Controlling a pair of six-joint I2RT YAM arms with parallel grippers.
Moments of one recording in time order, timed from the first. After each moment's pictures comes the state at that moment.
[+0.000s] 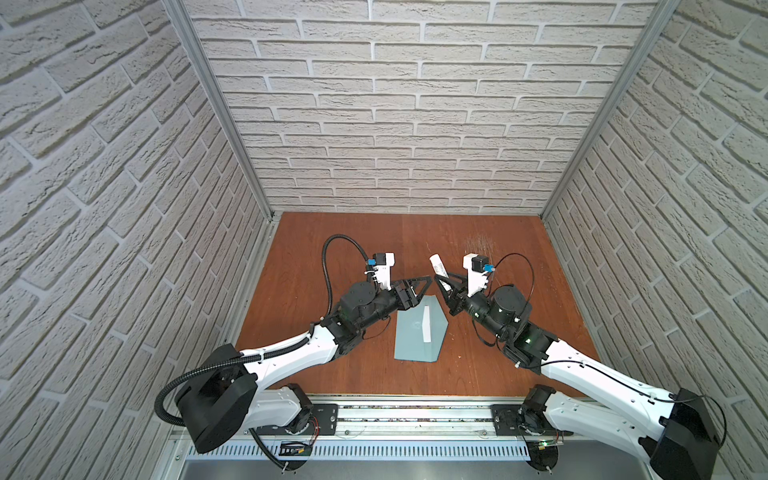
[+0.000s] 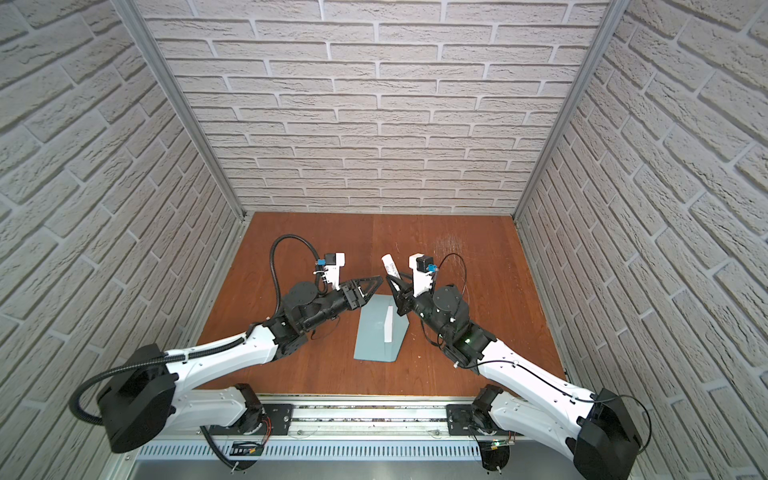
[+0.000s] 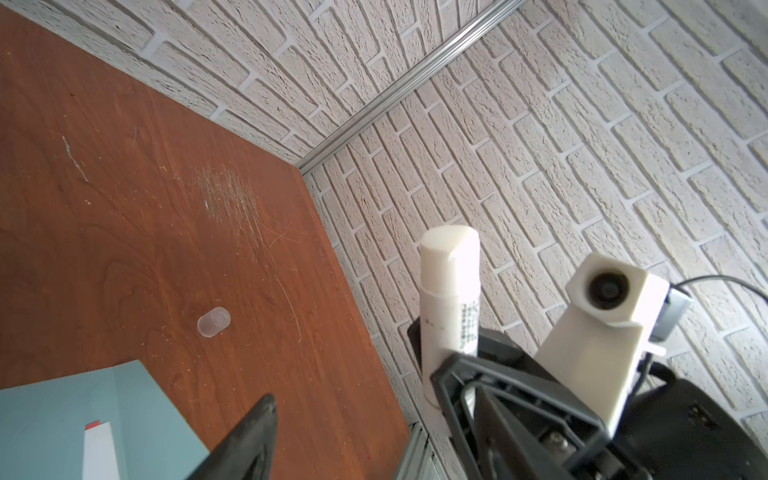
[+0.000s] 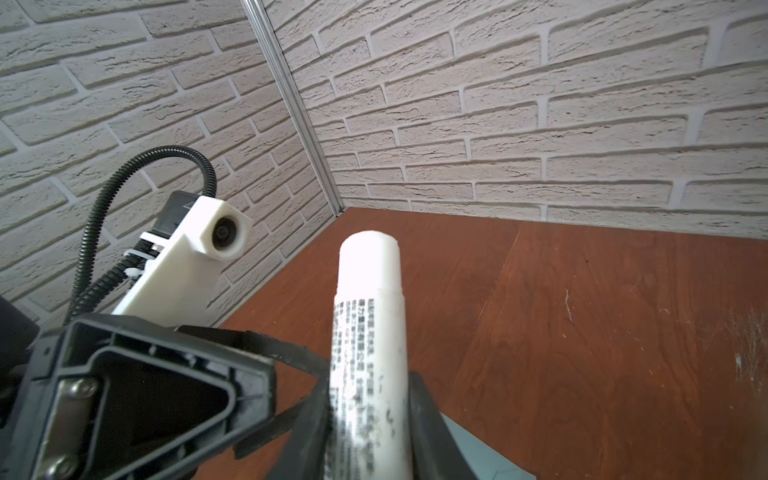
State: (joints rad) left arm -0.83 1.27 0.63 0.63 0.17 -0.95; right arm 0.69 0.97 0.58 0.30 0.07 0.35
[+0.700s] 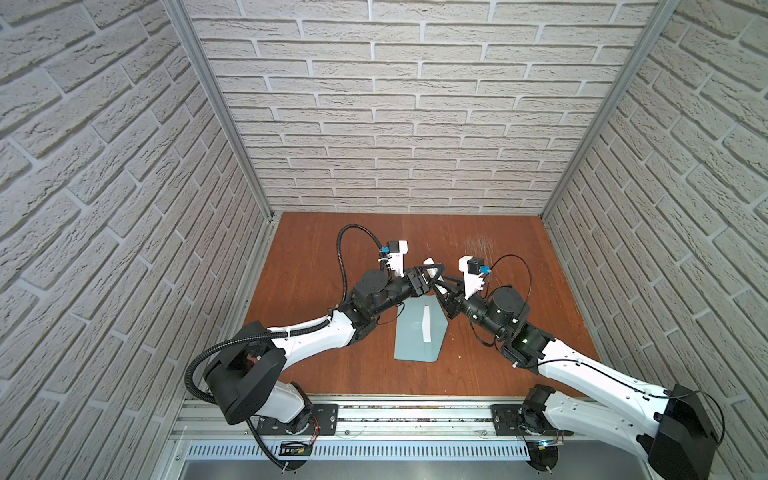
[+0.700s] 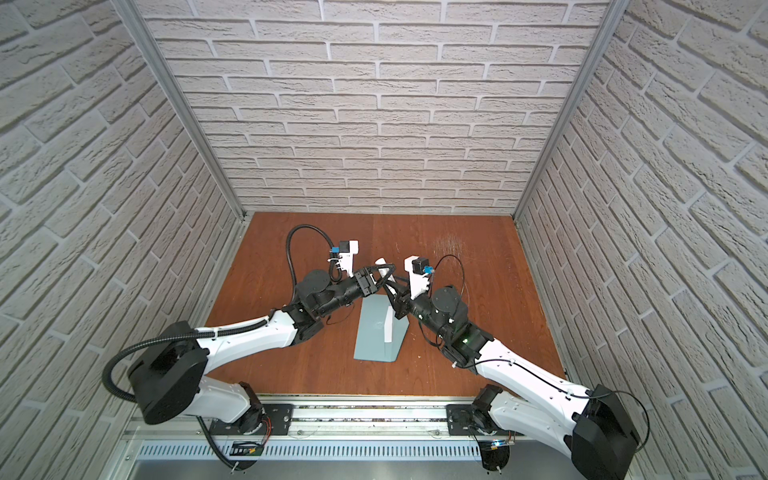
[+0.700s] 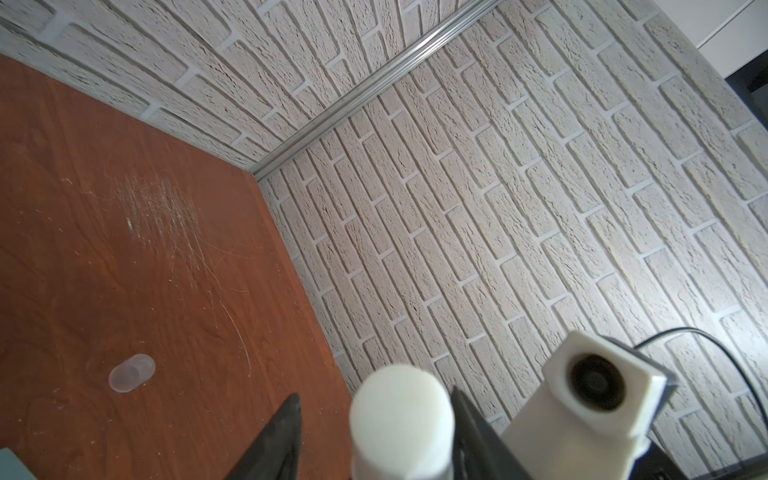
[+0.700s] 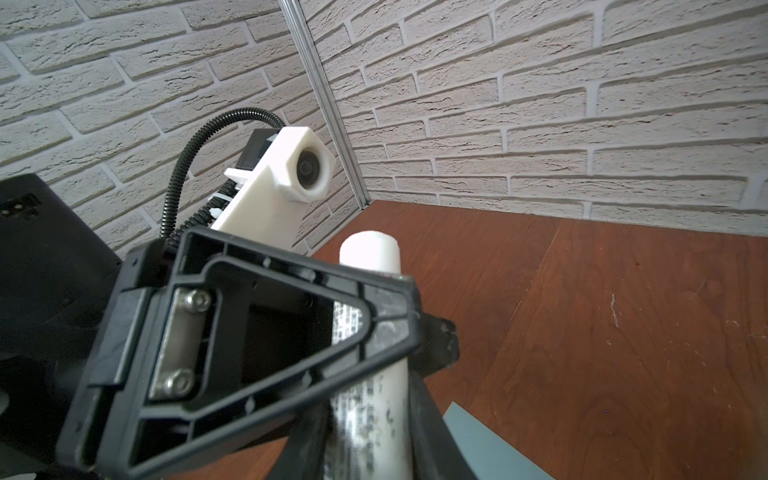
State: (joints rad) left arm -0.83 1.44 0.76 0.77 0.24 -1.01; right arm 0.69 0.99 0.56 0.35 -0.03 0.36
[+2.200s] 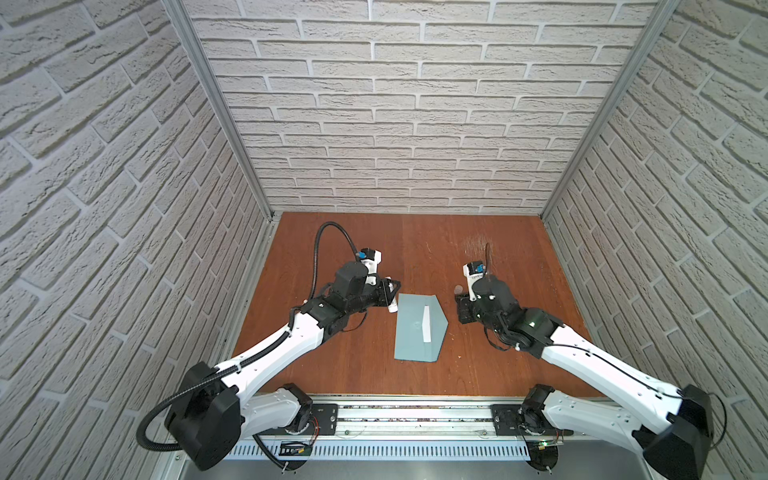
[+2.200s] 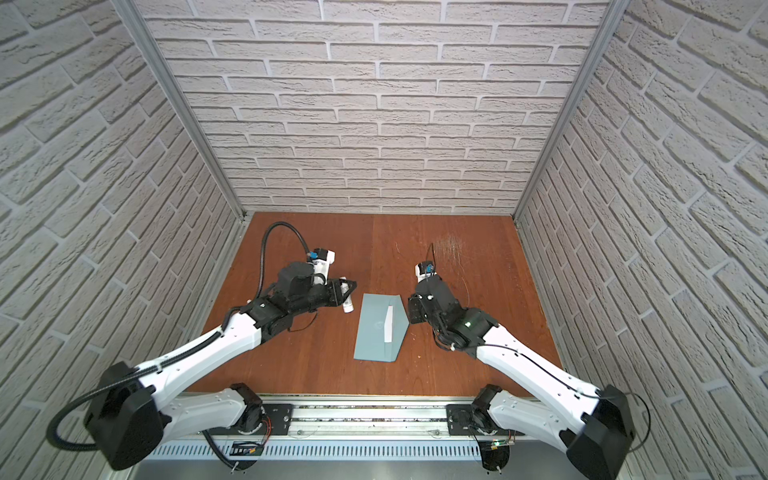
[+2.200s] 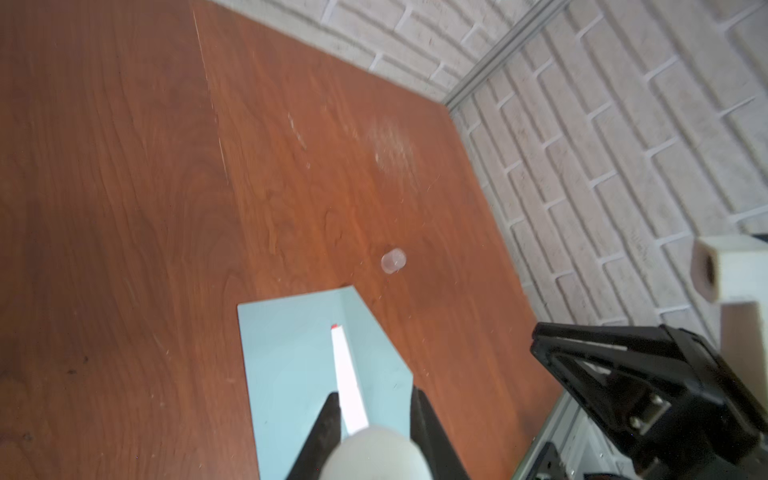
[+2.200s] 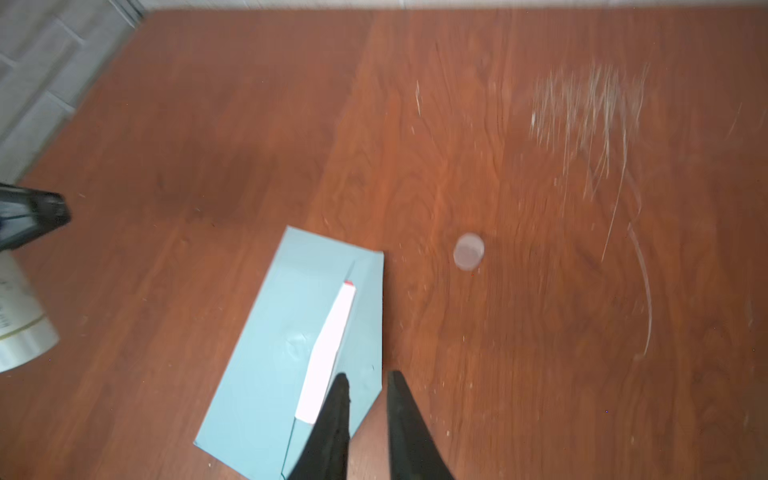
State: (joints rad) left arm -0.65 1.22 0.78 -0.11 0.24 -0.64; right arm 0.66 1.08 0.81 -0.56 0.27 0.48
